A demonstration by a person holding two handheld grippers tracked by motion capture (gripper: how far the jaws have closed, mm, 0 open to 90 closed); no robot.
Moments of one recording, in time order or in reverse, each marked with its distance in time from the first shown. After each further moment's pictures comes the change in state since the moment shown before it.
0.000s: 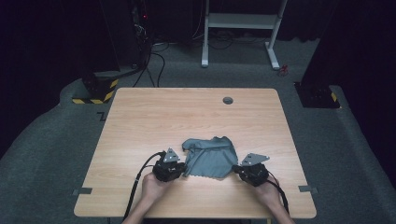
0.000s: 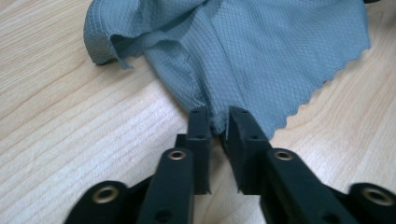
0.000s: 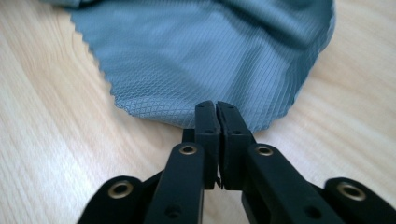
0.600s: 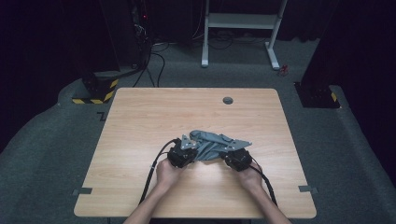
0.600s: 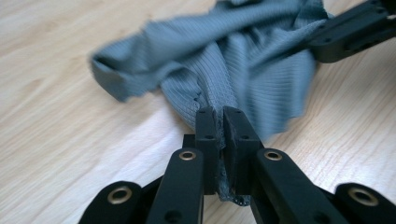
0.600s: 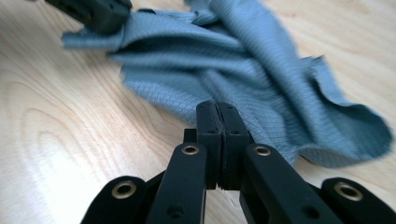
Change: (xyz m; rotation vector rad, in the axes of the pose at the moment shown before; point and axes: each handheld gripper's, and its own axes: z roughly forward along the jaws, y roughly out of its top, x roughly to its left) left arm 0.005 0.053 0.029 -0.039 0.074 0.013; right arm -0.005 0.049 0.042 -0.030 -0.038 0.026
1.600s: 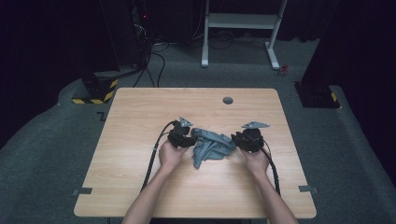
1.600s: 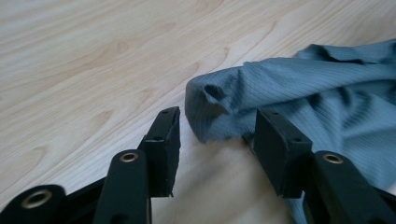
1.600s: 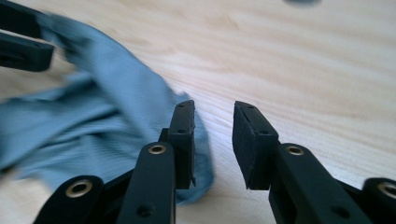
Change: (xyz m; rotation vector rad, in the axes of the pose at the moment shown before) left arm 0.040 0.032 0.023 0.008 0.107 -0.101; right arm -0.063 0.016 -0.009 -0.075 -0.131 0.280
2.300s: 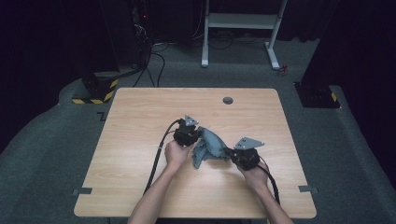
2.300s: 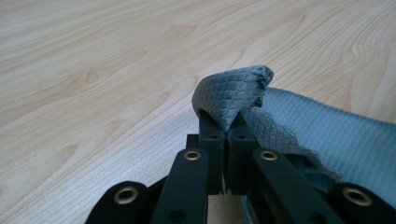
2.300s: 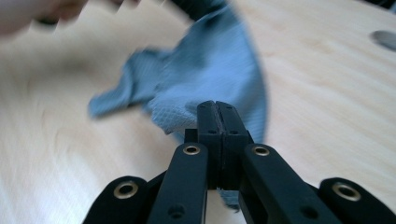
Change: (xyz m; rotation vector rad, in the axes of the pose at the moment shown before) left arm -0.013 0.017 0.016 -0.030 -0.049 -0.004; right arm 0.044 -0.023 -0.028 -0.054 0.147 -0.232
